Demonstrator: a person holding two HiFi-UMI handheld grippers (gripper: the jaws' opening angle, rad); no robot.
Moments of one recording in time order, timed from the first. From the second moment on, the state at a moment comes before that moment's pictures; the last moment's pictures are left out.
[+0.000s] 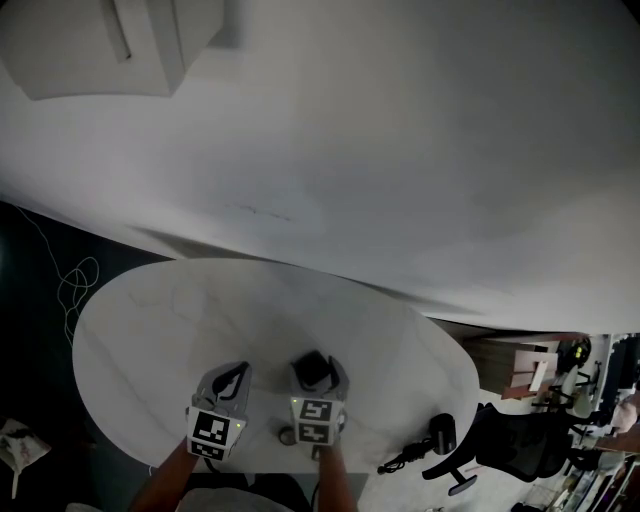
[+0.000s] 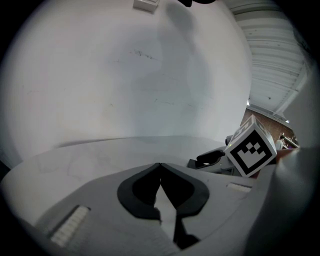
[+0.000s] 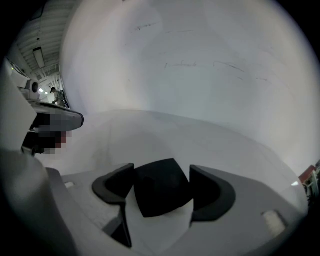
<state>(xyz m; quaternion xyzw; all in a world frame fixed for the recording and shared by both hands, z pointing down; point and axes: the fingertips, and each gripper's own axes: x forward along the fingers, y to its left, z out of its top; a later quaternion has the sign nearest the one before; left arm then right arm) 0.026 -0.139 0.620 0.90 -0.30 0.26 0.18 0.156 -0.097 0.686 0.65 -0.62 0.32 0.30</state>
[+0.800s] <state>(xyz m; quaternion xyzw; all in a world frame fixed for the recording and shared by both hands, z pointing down) 0.025 -0.140 0.621 0.90 -0.30 0.26 0.19 0.152 -0.089 0.698 0.64 -0.61 0.35 0.29</state>
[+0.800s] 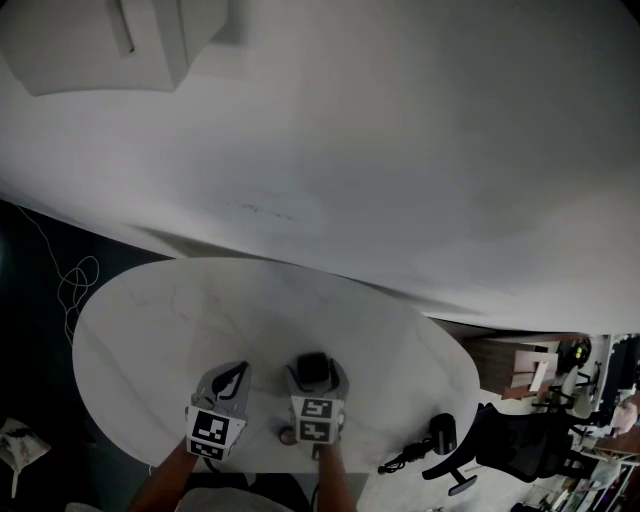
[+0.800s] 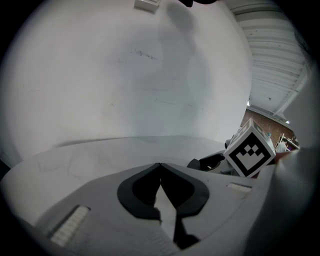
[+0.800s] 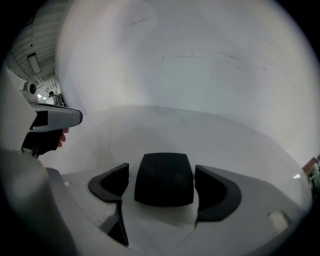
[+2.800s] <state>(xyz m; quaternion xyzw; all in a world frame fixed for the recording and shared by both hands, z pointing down) 0.060 -0.041 0.538 0.94 -0.26 0.20 0.12 0.211 0.043 0.586 0.73 -0.57 0.30 0.23</state>
